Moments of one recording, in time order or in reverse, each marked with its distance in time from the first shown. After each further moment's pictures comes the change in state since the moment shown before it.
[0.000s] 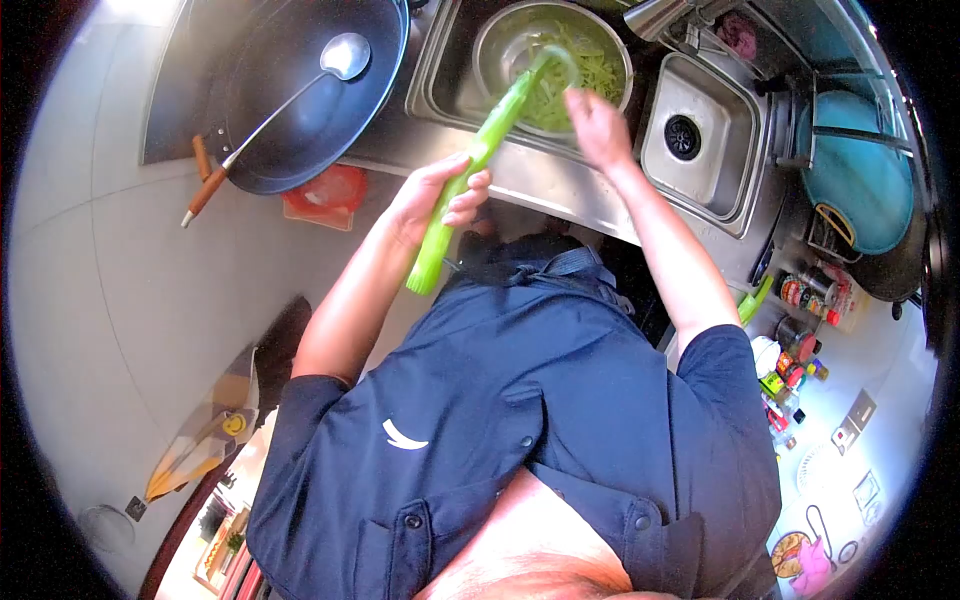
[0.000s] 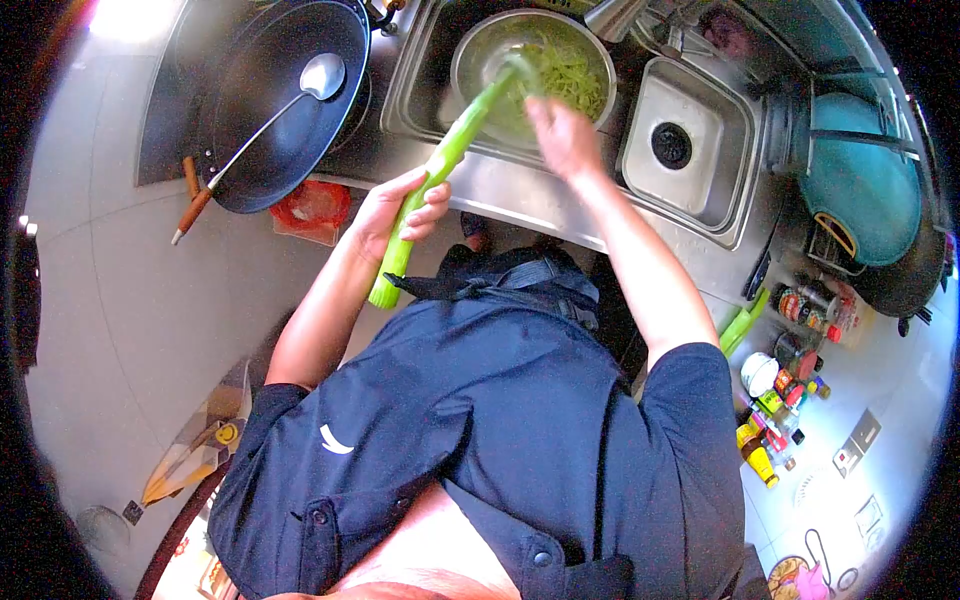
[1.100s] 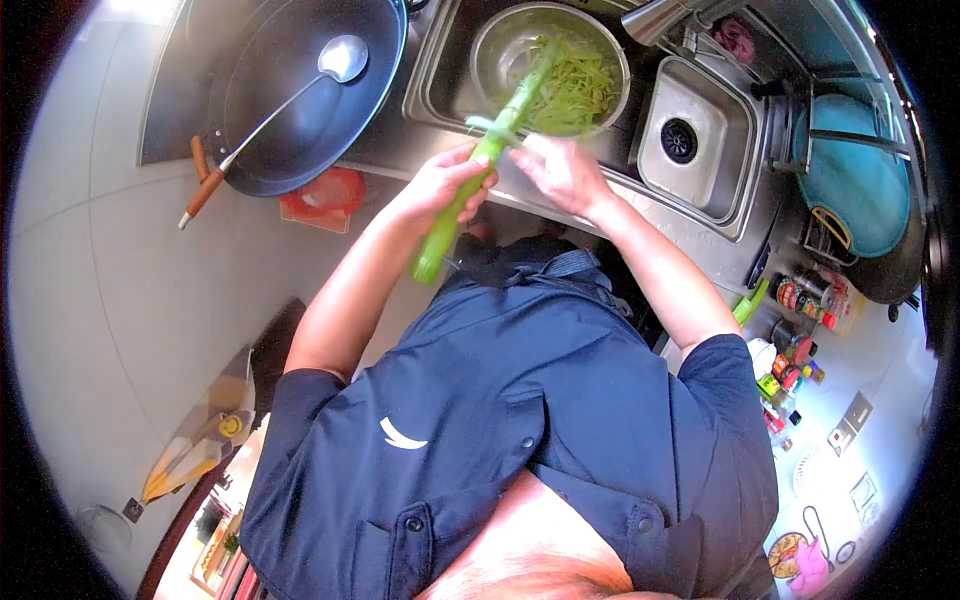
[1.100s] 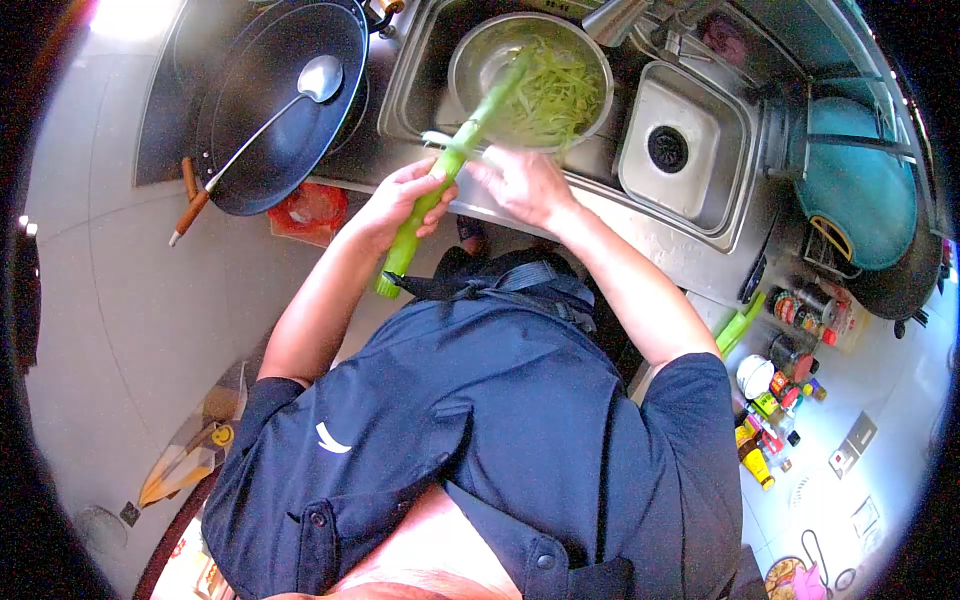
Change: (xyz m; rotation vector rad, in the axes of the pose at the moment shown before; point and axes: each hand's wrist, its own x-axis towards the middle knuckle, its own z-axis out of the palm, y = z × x) left_hand 0.012 0.002 0.022 0.598 0.229 0.090; right_hand -0.048 -0.052 0.007 0.038 -0.133 -0.461
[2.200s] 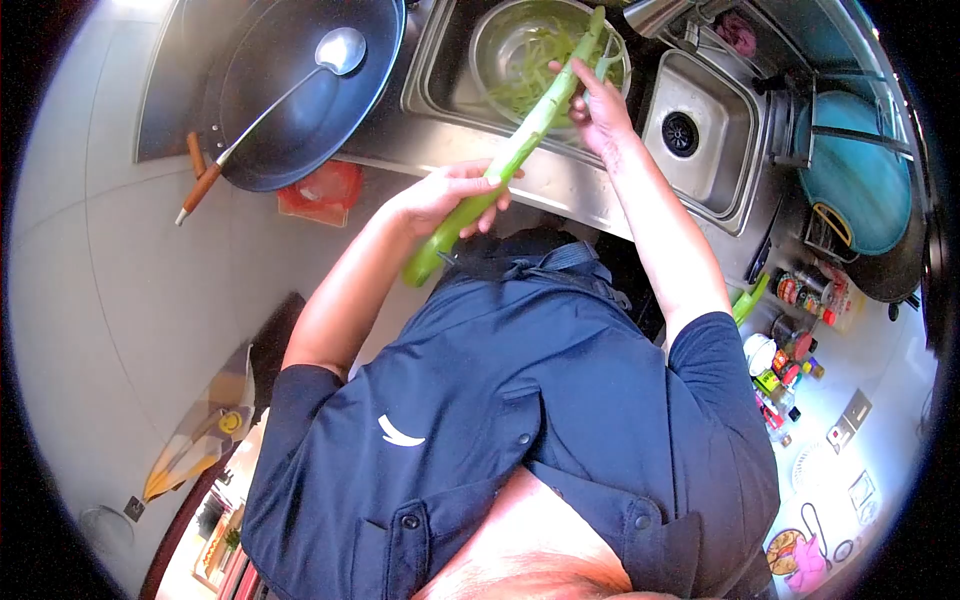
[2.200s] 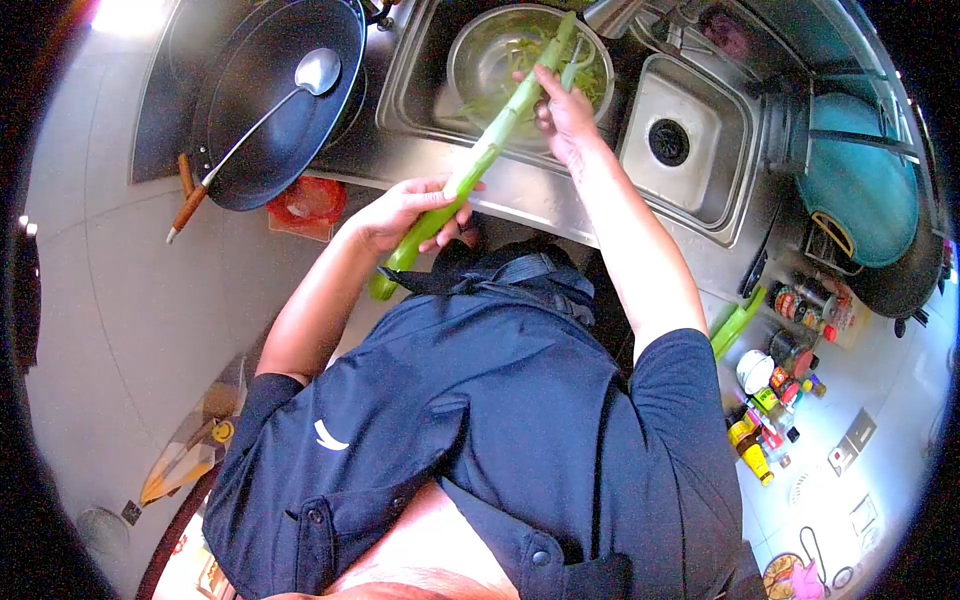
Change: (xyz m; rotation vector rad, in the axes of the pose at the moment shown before) left_hand 0.000 -0.015 -0.010 0.088 -0.258 -0.100; right_hand 0.051 0.067 -0.024 1.228 0.295 0.734
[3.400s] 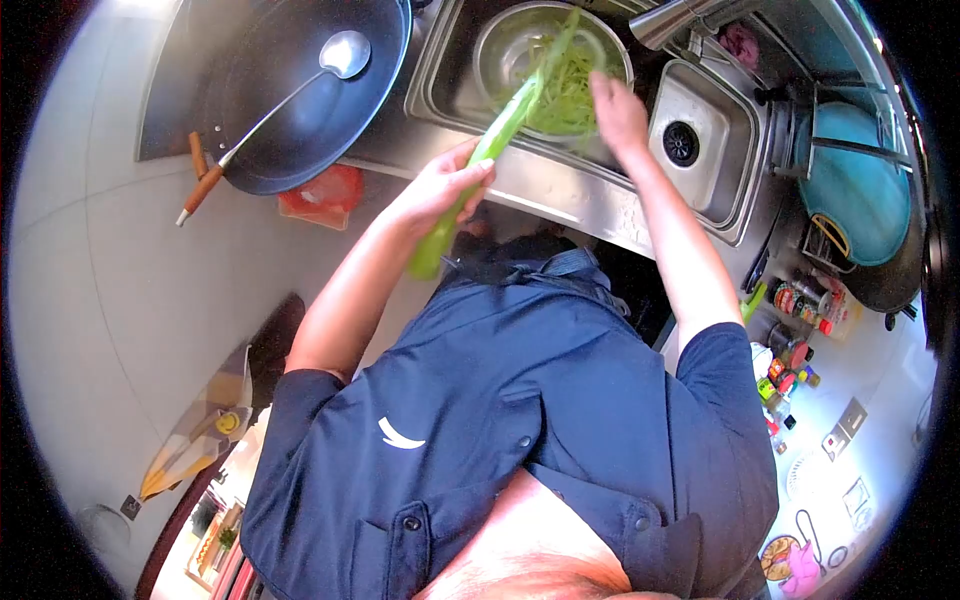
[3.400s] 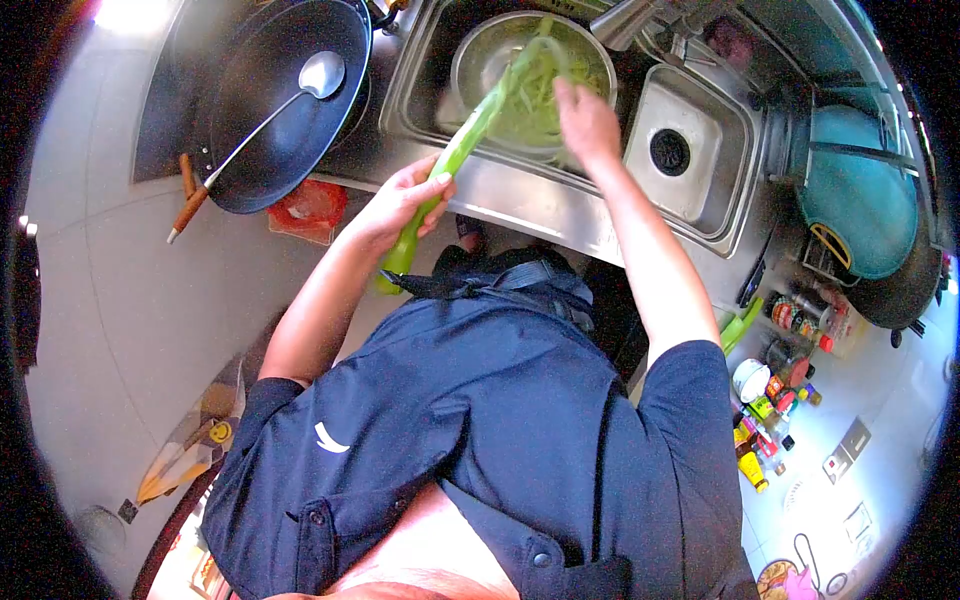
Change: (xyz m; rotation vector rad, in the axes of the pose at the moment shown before) left_hand 0.003 0.007 0.000 0.134 0.286 0.160; right_hand 0.006 -0.013 -0.029 -1.332 0.227 -0.376
